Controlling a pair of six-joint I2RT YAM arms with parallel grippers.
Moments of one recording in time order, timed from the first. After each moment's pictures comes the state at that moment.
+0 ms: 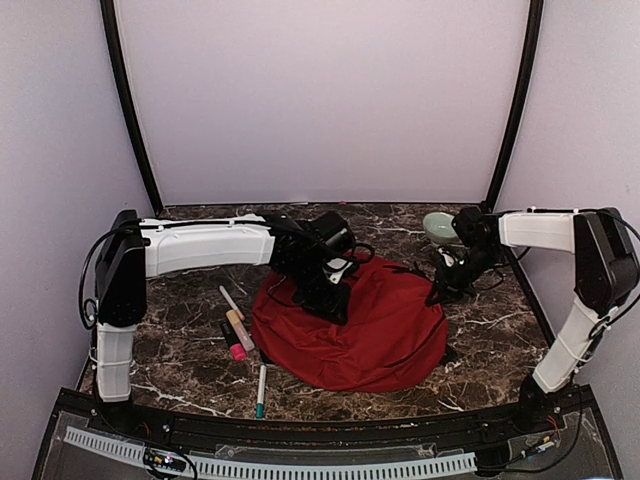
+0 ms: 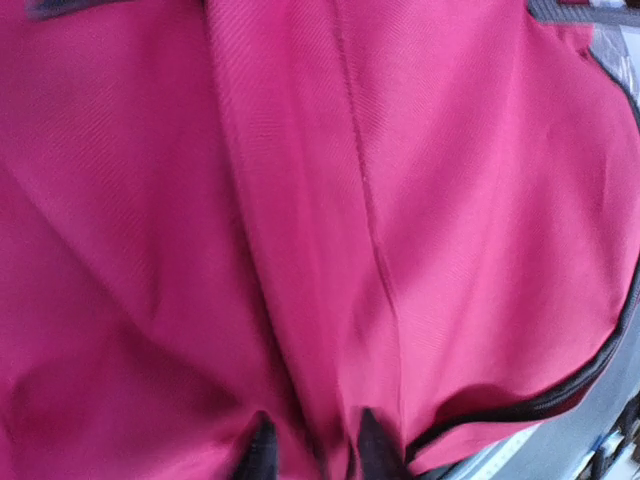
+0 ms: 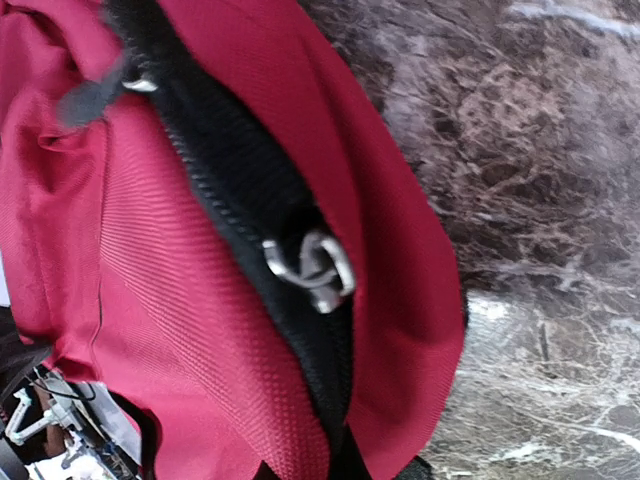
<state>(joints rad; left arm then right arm) -0.97 2.08 1.73 -0.86 0.23 -0.46 0.27 1.69 1.09 -0.82 -0.53 0.26</state>
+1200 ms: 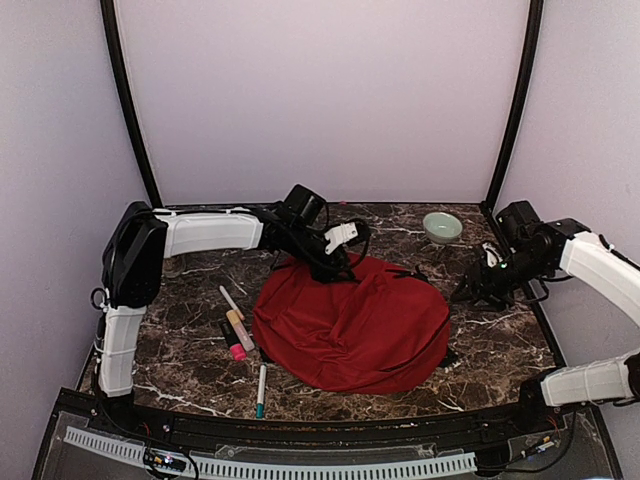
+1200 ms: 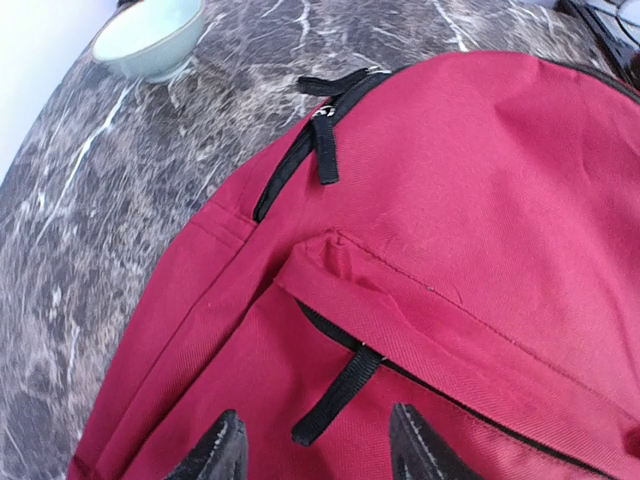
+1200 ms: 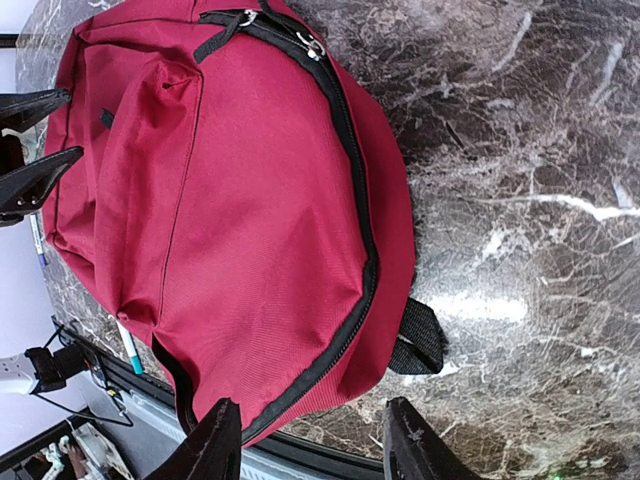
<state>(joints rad) -0.76 2.17 1.73 -0.38 0.41 0.50 0.26 1.15 0.93 -0.99 -0.41 0.50</state>
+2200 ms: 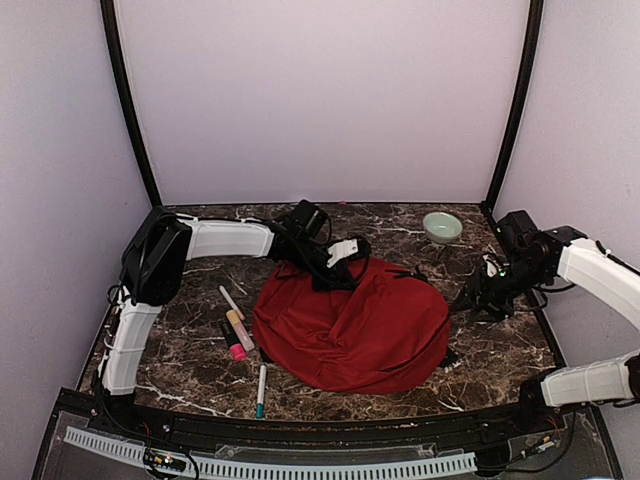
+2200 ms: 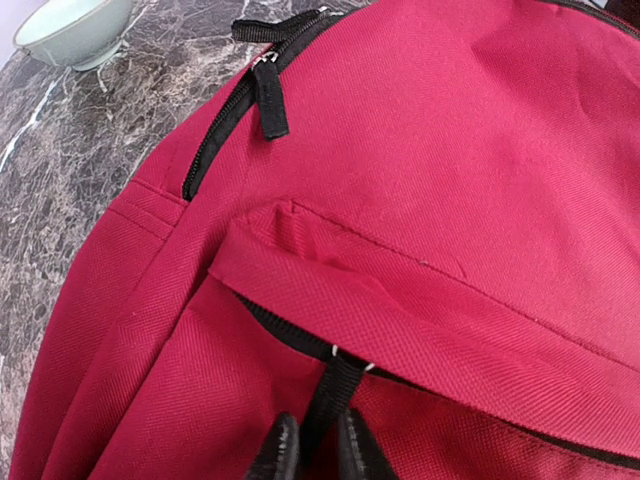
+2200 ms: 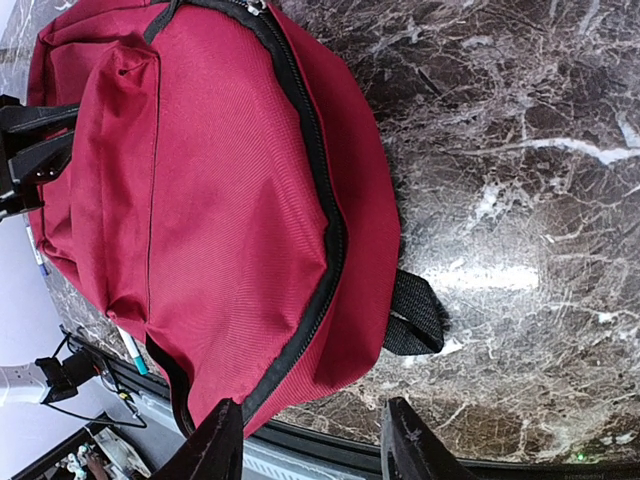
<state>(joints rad) -0.74 2.31 1.78 -0.36 0.57 0.62 0.26 1.13 0.86 -0.99 -0.42 0.58</state>
